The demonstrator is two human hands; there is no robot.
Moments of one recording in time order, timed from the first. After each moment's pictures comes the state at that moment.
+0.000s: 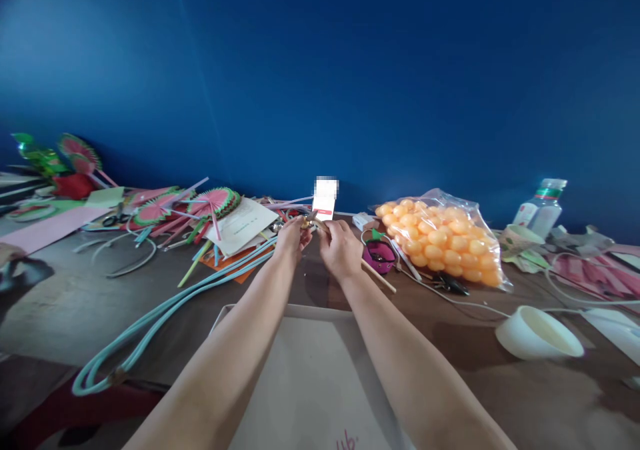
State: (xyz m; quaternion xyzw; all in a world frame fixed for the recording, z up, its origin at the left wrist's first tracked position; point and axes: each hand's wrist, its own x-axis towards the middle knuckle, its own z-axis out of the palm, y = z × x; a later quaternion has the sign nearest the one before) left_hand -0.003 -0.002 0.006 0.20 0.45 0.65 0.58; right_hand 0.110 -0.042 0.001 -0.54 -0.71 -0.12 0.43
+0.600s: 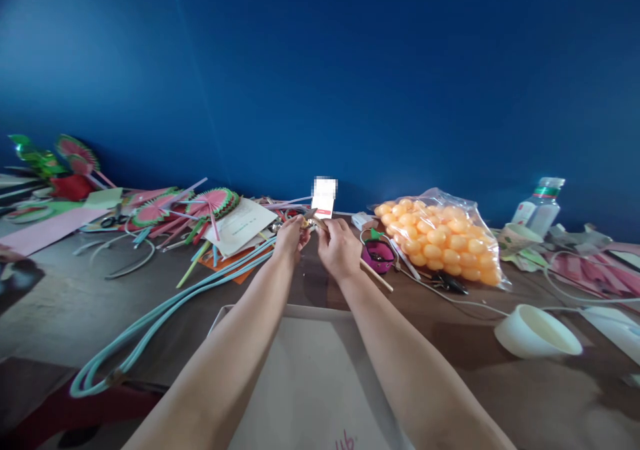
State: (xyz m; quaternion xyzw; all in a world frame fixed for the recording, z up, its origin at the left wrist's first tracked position) left_hand -0.001 -0.002 0.008 0.23 0.45 0.65 0.57; right_hand 0.109 -0.043 0.002 -0.55 -0.71 -0.11 0.43
